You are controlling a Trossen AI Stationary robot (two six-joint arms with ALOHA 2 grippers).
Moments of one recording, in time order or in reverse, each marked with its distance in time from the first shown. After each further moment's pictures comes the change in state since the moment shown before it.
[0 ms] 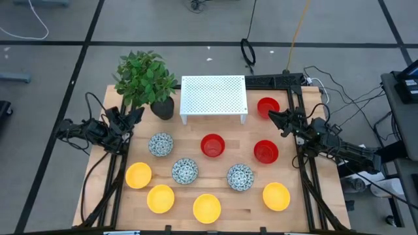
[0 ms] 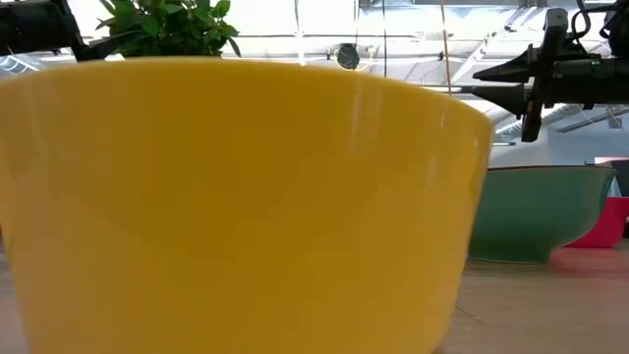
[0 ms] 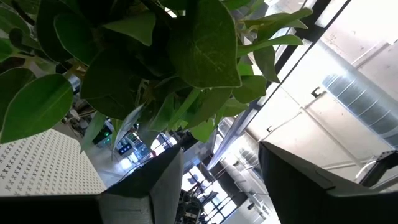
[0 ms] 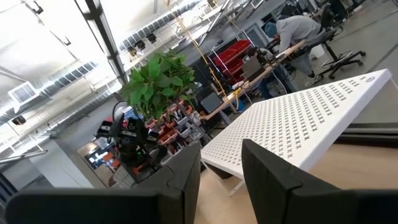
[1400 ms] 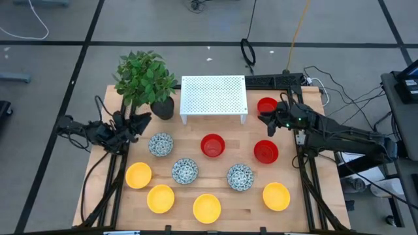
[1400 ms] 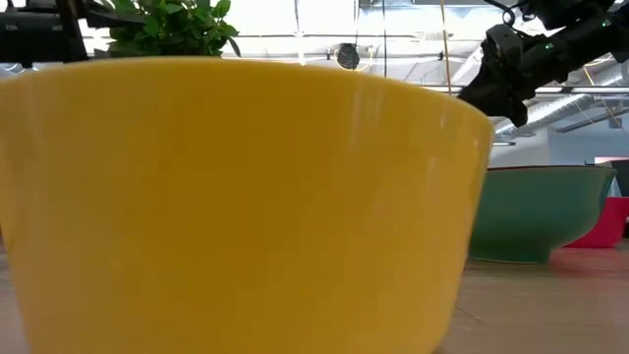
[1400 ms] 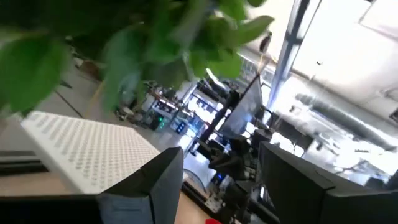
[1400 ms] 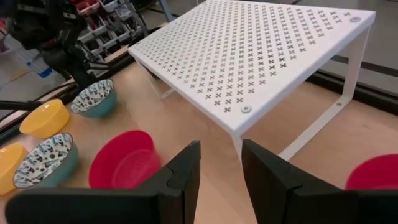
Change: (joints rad) left arm -0.067 0.086 0.034 -0.182 -0.071 0.245; right arm 0.000 0.551 0.413 -0.445 -0.022 -0.229
